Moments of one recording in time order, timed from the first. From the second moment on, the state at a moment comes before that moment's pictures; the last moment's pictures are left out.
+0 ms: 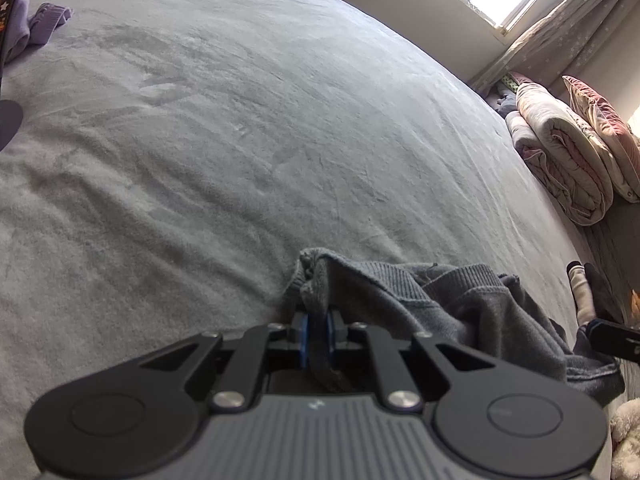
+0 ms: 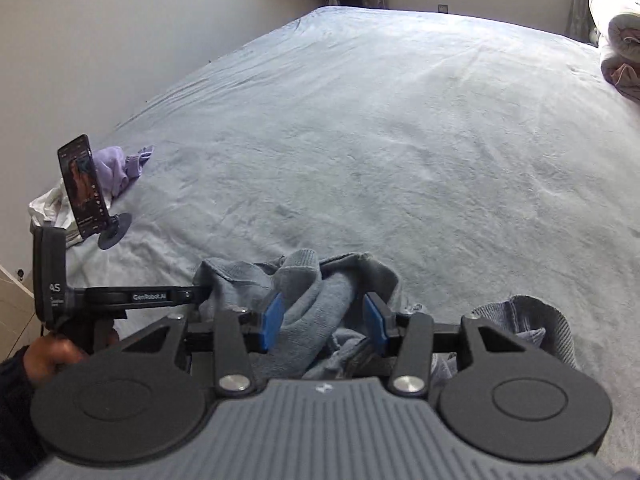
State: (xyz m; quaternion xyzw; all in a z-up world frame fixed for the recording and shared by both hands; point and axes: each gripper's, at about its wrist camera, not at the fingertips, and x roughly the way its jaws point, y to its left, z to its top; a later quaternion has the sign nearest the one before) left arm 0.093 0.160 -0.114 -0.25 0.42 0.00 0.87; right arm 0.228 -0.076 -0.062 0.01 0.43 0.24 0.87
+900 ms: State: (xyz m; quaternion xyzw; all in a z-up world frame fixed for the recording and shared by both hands) left arm 0.078 0.159 -0.116 -0.31 0.40 0.03 0.86; right arm 0.174 -0.075 -0.071 -0.10 0.41 0.19 0.89
